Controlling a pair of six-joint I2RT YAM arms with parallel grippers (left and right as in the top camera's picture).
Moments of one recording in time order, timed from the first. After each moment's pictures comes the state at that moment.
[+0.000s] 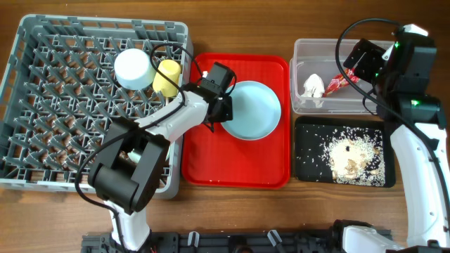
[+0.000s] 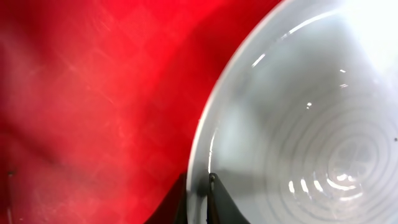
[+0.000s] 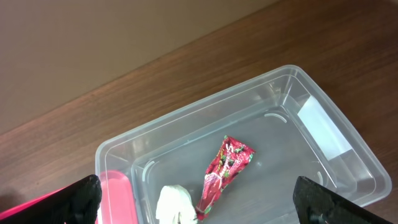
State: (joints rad) left arm -0.52 1.97 1.24 -0.52 0.01 -0.52; right arm -0.10 1.33 1.17 -0.47 0.11 0.33
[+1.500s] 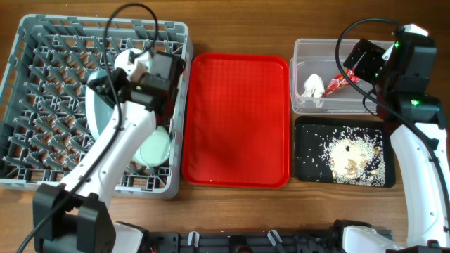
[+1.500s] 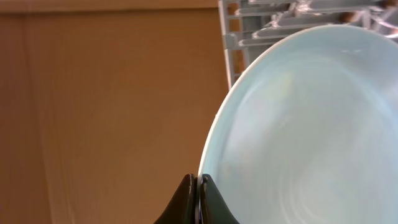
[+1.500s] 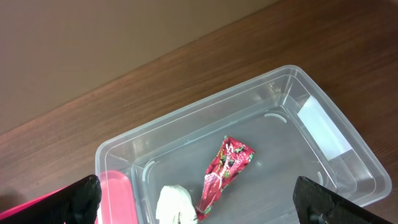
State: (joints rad) left arm -0.32 1.57 1.17 -0.80 -1.34 0.42; right arm -0.10 1.33 1.17 -0.47 0.11 0.33
